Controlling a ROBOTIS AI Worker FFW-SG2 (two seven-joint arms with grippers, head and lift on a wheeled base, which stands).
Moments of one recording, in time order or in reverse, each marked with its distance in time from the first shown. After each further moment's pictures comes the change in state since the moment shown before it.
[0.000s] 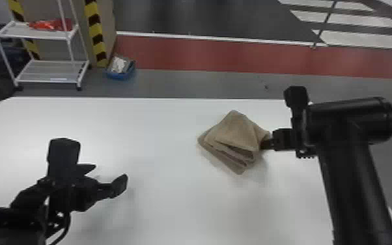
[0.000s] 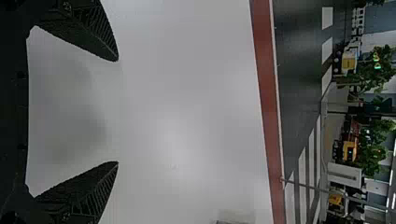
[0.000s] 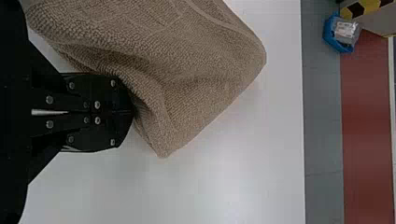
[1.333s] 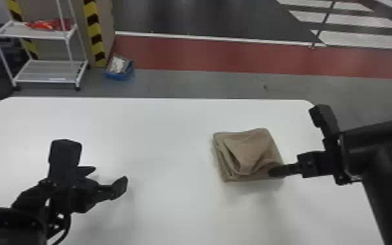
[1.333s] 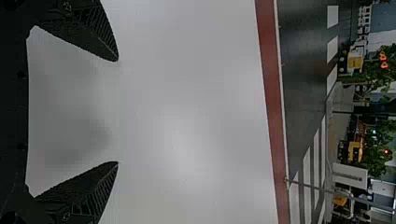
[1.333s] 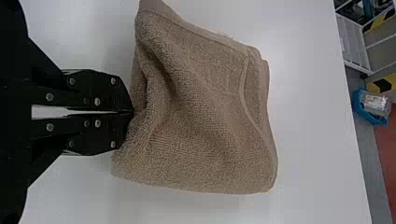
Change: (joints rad) left arm -0.003 -0.001 -0.011 0.005 -0.005 0.018 0.008; right arm 0.193 -0.238 0.056 -0.274 0.014 0.176 0.511
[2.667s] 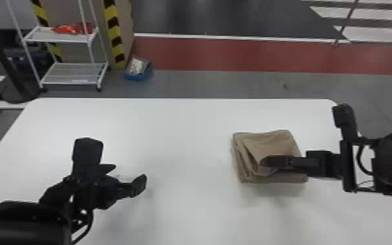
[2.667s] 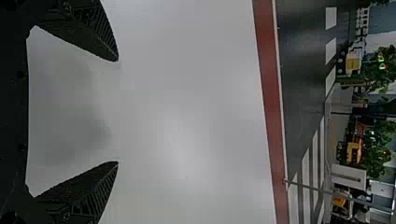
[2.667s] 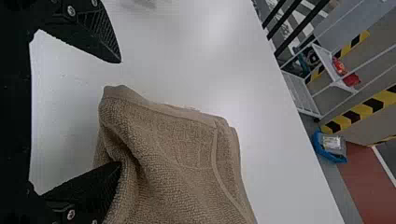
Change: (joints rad) left arm 0.008 0.001 0.005 -0.019 -0.001 0.007 -0.002; right arm 0.054 0.155 -0.186 -0.088 -0.266 0.000 -0.068
